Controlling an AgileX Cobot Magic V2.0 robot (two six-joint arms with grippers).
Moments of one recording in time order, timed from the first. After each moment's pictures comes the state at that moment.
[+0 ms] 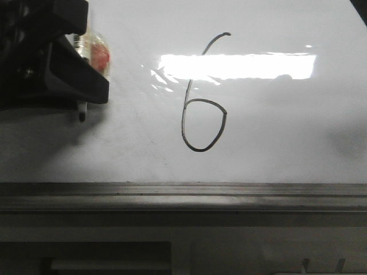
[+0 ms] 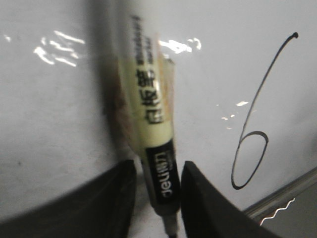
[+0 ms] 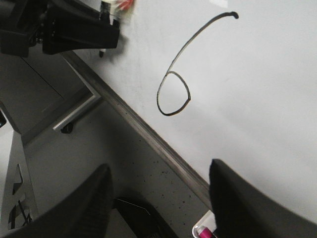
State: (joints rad) left arm -0.75 1.13 -0.57 -1.71 0.01 1.19; right arm 0.25 0.83 -0.77 0.74 0.90 -0.77
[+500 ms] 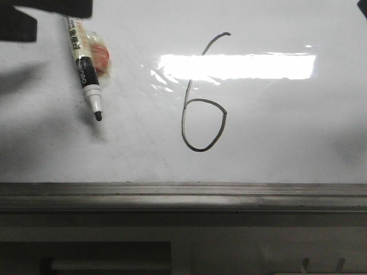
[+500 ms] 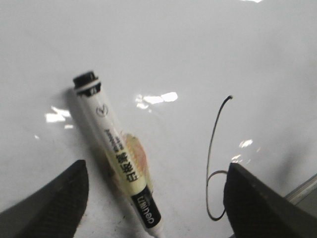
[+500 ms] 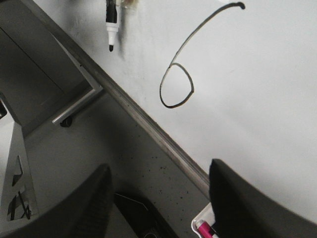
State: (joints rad) left arm -0.74 0.88 -0.56 -1.55 -0.02 1.19; right arm 0.25 0.80 -0.77 0.72 0.93 -0.77
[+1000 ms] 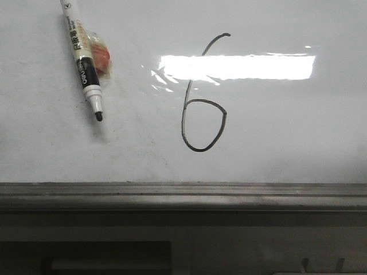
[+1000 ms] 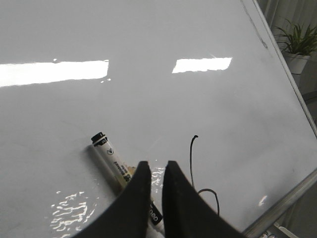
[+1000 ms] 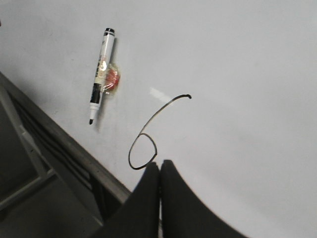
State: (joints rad) left arm -0.74 0.43 -0.39 -1.33 -0.01 1.19; right arm 0.24 0.46 -0.63 0.73 0.68 -0.78
